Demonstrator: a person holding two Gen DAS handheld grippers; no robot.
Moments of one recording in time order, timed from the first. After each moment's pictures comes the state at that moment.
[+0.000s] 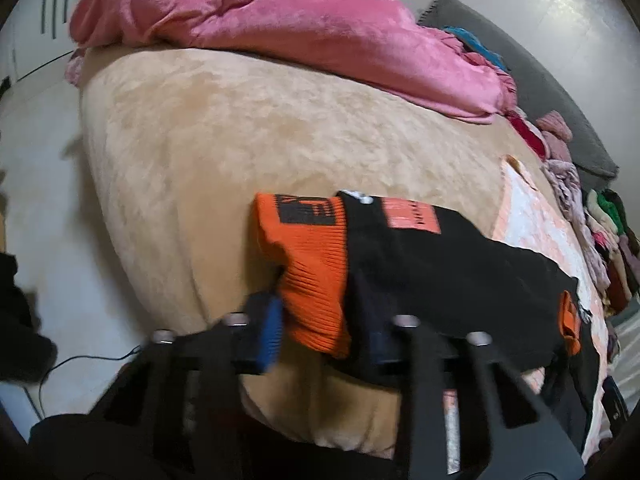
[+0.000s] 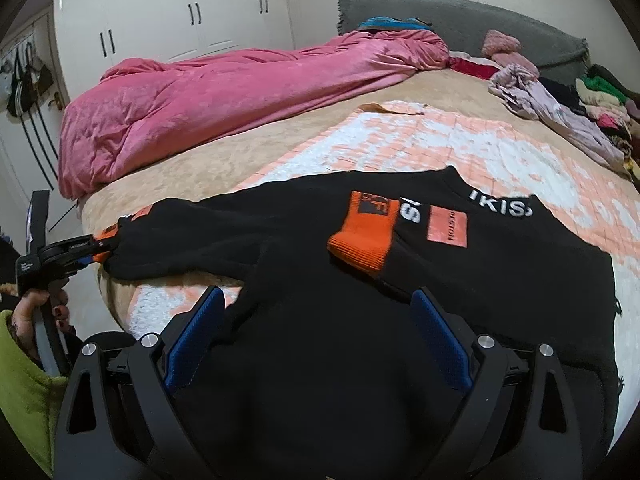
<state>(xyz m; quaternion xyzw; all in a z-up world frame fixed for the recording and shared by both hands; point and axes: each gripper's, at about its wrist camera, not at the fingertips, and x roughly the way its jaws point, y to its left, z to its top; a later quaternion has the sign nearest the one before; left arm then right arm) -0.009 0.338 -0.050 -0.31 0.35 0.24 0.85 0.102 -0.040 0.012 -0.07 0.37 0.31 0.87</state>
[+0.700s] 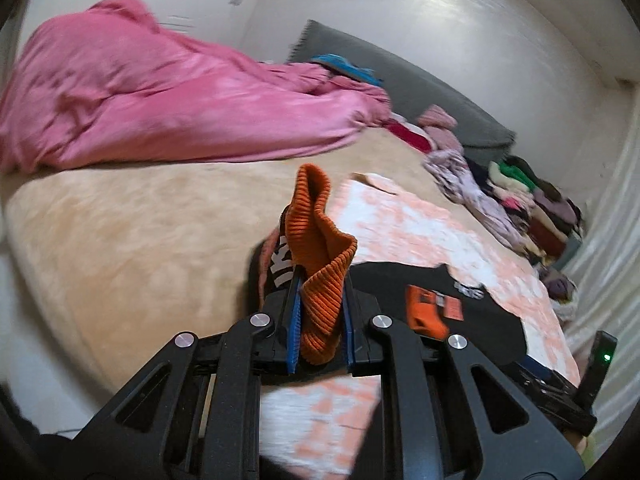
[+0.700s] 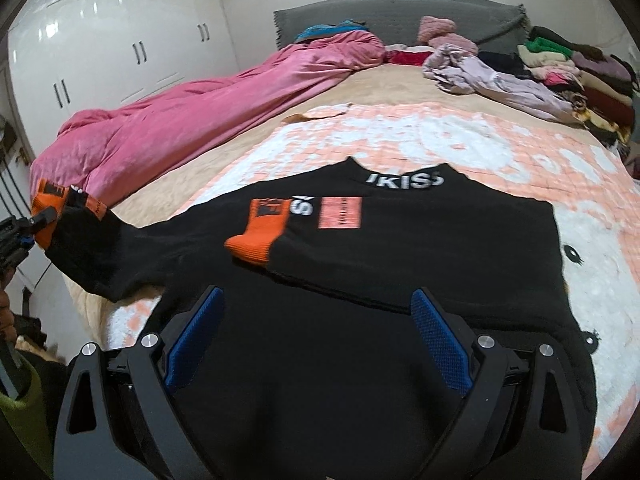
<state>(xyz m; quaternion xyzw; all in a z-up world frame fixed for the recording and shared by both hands) 0.023 0.216 0.065 -0.23 0.27 0.08 0.93 0.115 -0.133 0.013 0.01 0.37 0.23 0.90</state>
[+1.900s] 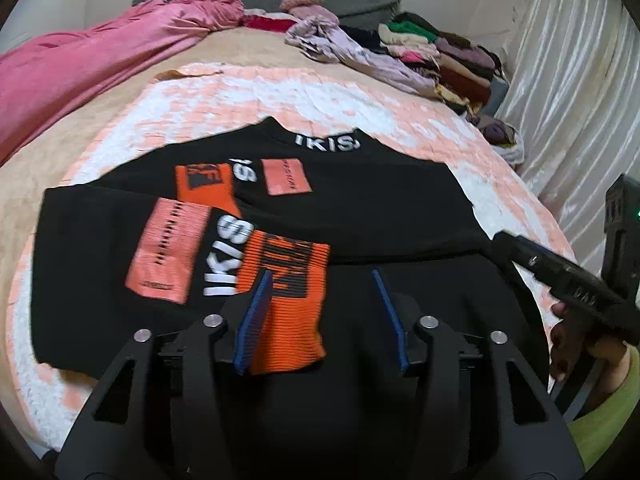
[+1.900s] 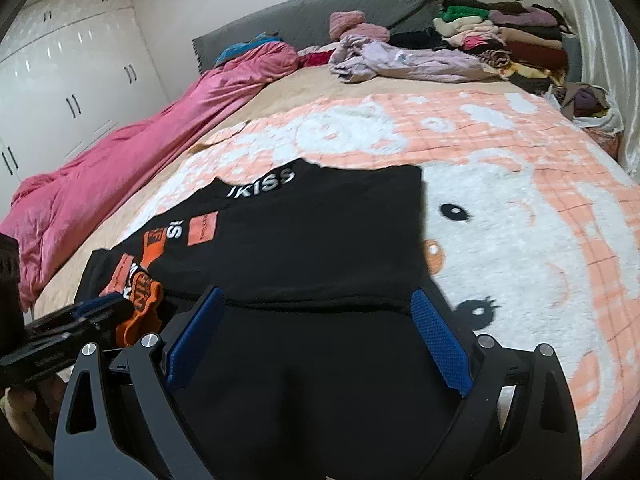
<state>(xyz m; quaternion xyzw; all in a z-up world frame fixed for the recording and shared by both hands) 0.121 0.014 -0.013 -0.09 0.40 -0.12 0.90 0.130 -0.244 -0.003 0.07 0.38 0.14 0.91</state>
